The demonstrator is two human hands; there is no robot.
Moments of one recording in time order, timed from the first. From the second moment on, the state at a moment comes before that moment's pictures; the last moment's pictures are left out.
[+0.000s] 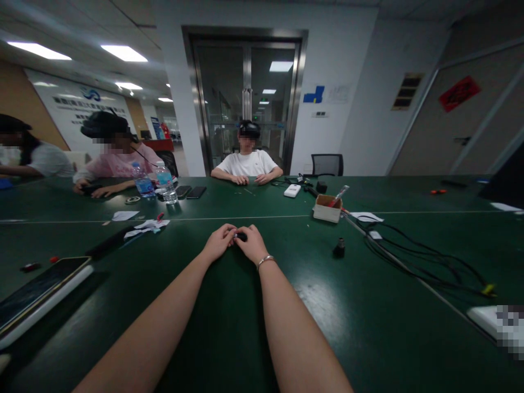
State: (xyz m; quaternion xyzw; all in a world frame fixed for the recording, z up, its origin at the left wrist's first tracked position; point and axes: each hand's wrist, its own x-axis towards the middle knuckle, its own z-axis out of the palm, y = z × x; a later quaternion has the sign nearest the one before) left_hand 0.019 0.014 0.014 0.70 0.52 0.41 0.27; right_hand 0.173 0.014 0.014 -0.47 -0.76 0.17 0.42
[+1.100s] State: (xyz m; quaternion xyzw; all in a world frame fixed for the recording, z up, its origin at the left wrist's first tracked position) left_hand 0.014 0.032 0.002 0.67 0.48 0.45 0.35; right_hand 0.172 0.018 0.013 -0.49 -0.74 0.18 0.43
